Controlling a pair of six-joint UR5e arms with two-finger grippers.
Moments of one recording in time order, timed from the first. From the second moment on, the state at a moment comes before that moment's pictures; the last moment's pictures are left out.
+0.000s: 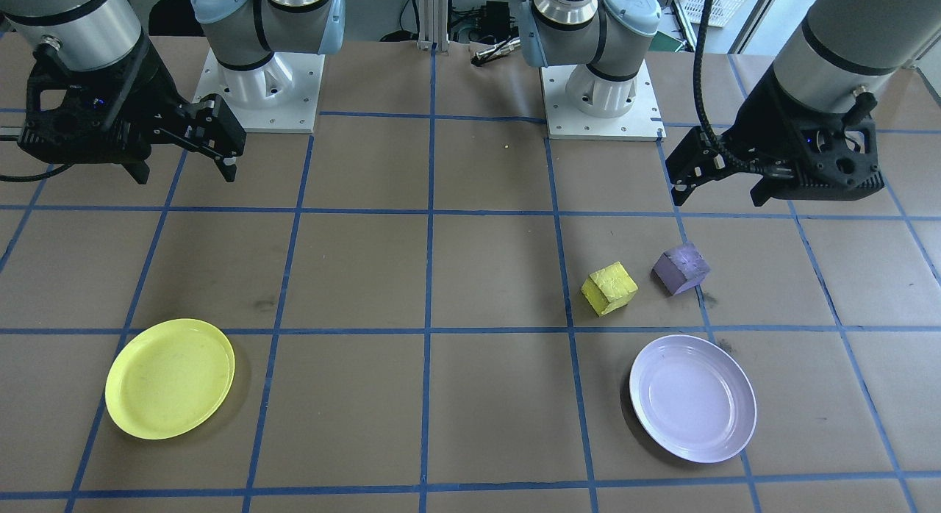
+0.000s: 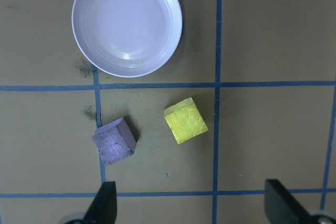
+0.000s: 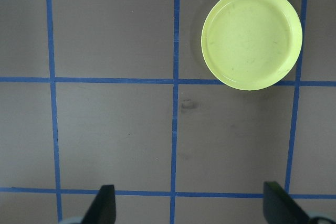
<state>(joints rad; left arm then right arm) -1.42 -1.67 -1.39 -1.69 1.58 0.14 1.53 -1.54 1.47 -1.51 -1.55 -0.06</state>
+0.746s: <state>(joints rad) -1.19 -1.68 -1.74 -1.41 1.58 0.41 1.53 -1.53 1.47 -1.51 -1.55 -0.07</state>
